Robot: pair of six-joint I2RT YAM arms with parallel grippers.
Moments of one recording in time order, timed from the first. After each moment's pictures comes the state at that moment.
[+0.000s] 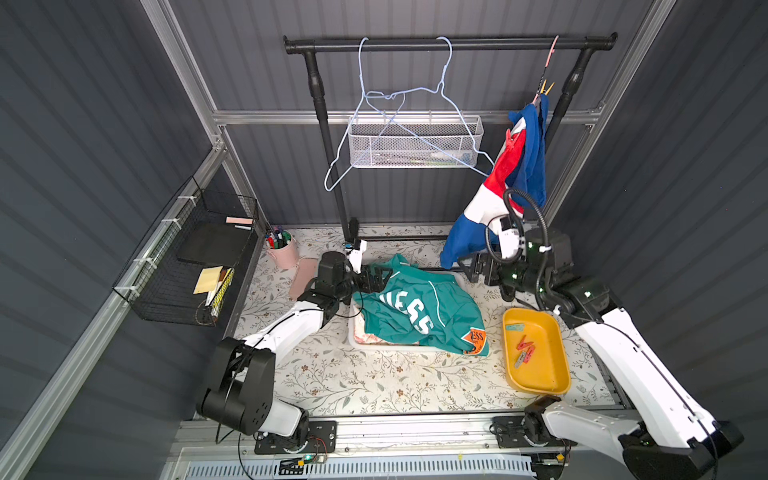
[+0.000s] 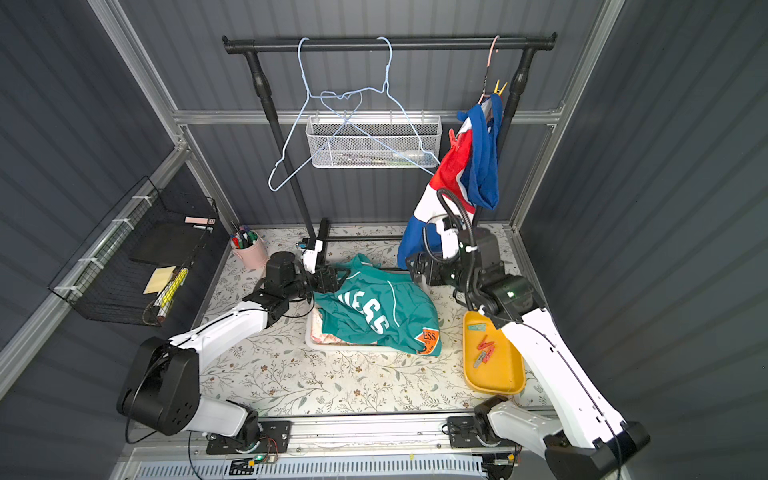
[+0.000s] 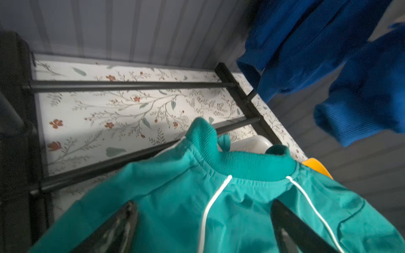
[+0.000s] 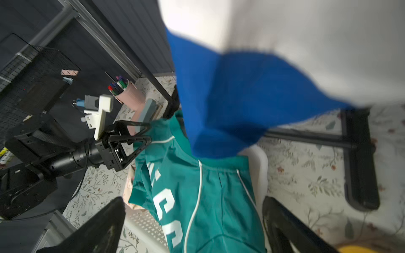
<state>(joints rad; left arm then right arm) -0.35 1.48 0.88 0.19 0.41 -0.34 0.43 1.09 1.28 -0.73 -0.15 0.39</state>
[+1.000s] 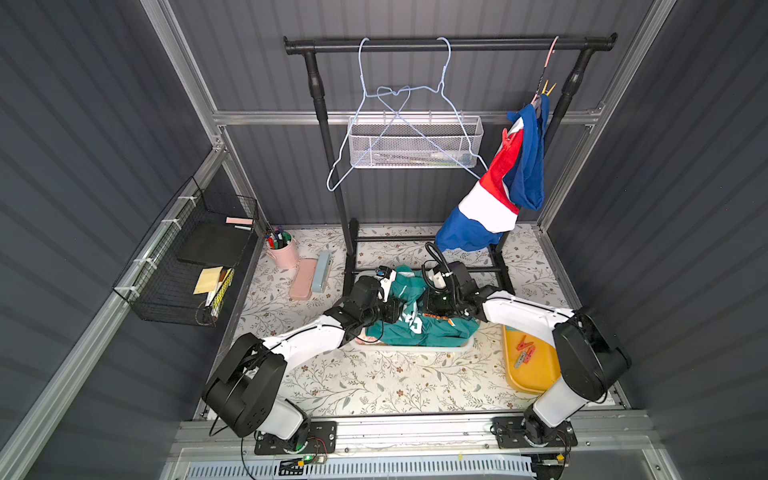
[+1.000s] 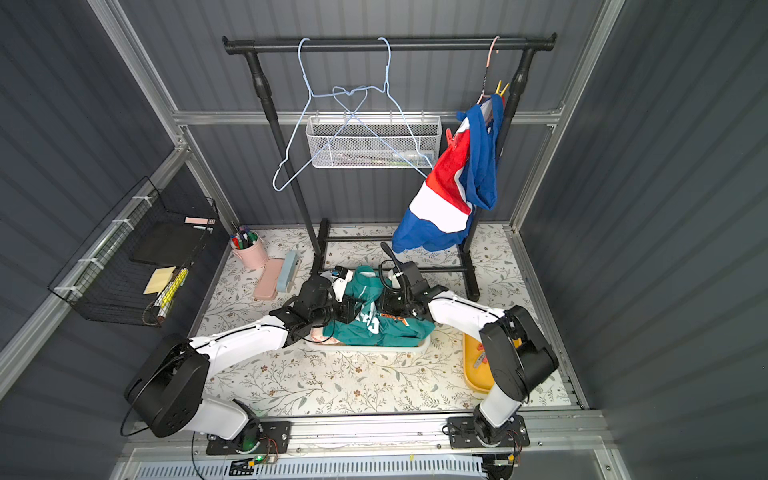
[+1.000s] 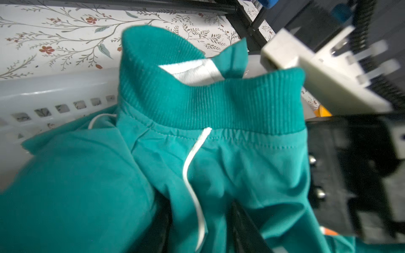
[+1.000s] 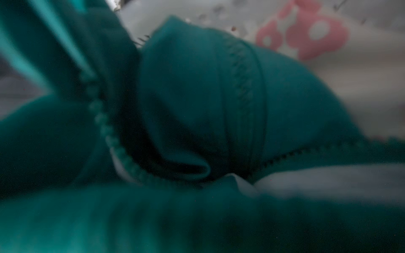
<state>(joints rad) -0.61 1.48 0.78 0.11 0.20 -0.36 0.58 1.66 0.96 -0.13 -0.38 0.78</state>
